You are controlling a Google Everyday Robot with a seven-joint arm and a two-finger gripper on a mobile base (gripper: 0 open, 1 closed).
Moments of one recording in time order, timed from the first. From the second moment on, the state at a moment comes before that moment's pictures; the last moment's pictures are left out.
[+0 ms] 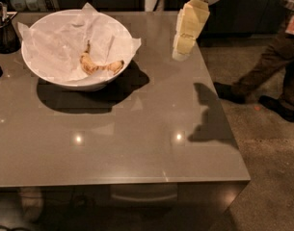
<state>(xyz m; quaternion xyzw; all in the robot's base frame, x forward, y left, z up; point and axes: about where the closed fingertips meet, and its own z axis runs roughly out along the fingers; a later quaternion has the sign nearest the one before) 0.577 -0.089 1.020 -0.64 0.74 -0.02 0.20</state>
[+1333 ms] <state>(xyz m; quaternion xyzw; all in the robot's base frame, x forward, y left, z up) 0.654 0.026 1.009 -0.67 0.70 0.01 0.22</state>
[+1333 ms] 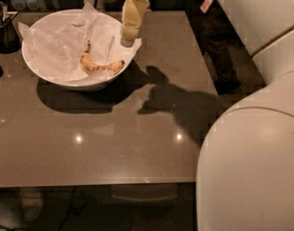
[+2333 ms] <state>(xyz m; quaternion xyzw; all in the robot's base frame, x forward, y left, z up) 0.644 0.116 0.983 -0.66 0.73 0.05 0.19</state>
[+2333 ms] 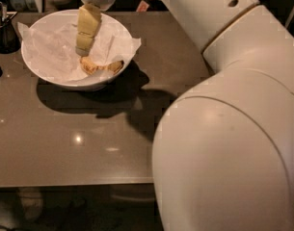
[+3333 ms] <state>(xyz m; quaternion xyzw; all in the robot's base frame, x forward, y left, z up) 0.672 0.140 0.938 -0.63 0.76 0.06 0.14</state>
